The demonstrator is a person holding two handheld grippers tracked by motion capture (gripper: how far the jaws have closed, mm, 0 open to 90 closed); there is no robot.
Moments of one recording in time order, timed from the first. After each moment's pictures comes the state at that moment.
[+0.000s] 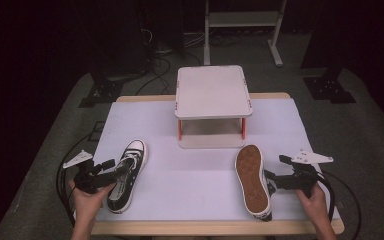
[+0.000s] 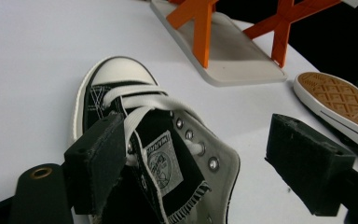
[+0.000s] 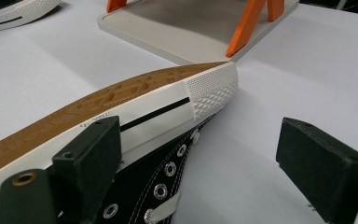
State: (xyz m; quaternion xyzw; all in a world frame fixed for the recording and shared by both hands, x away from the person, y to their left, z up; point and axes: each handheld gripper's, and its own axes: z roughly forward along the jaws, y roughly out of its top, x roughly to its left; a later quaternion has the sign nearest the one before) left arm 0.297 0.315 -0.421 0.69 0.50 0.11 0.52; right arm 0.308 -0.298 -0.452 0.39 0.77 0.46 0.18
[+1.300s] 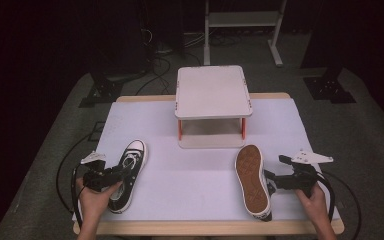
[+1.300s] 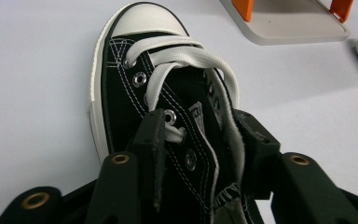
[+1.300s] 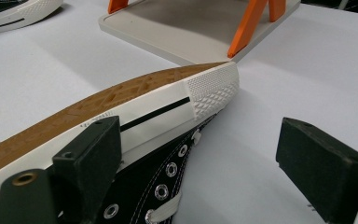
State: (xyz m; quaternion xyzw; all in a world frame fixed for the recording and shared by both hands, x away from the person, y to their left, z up) left arm 0.310 0.301 -0.437 0.72 0.54 0.12 0.43; right arm 0.308 -0.298 -0.452 0.39 0.77 0.47 0.18
